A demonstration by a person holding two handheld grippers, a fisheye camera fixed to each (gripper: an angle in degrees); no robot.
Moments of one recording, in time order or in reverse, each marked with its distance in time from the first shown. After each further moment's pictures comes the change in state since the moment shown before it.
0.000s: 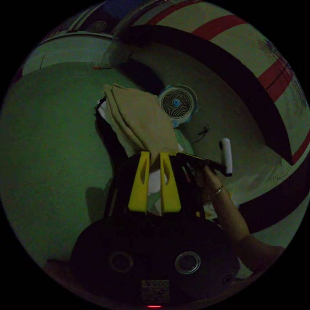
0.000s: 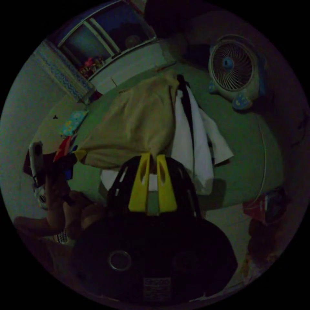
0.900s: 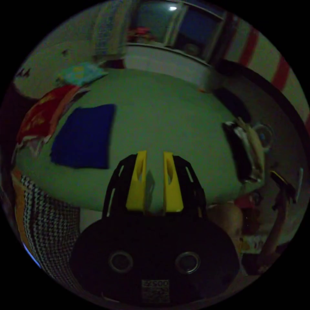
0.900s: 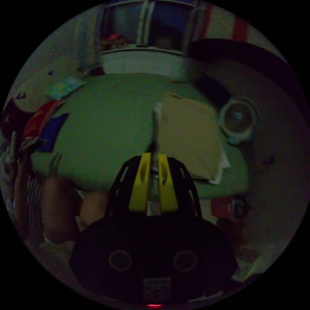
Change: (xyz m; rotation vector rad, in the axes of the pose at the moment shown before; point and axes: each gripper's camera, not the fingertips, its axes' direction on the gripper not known) left arm -0.254 0.209 -0.300 0.153 -0.690 -0.420; right arm -0.320 0.109 0.147 -0.008 0.251 -0.280
